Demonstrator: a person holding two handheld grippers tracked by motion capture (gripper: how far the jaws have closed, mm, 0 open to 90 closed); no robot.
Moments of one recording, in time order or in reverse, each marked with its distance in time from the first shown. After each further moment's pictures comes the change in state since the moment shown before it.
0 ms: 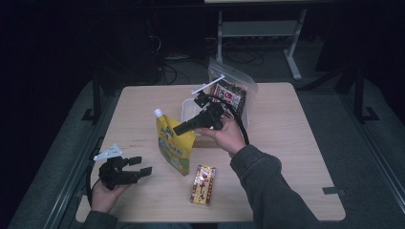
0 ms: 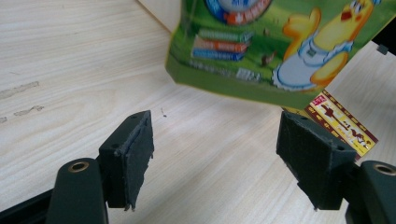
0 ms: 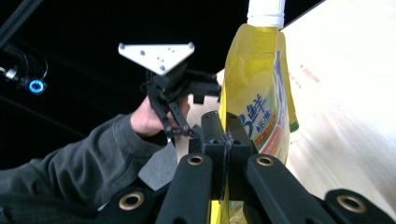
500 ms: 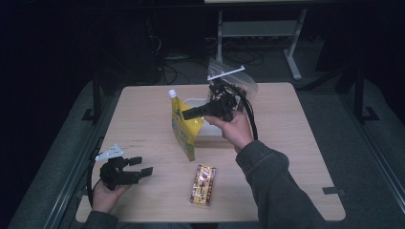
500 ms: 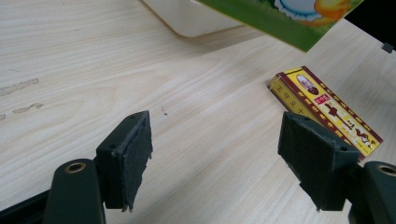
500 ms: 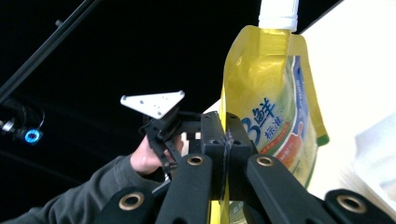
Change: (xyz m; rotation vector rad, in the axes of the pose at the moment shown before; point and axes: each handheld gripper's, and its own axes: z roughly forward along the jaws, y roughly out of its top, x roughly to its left) left arm -0.001 -0.001 0.002 0.007 0.006 -0.005; right arm 0.000 0.003 -0.038 -0.174 -0.049 0.073
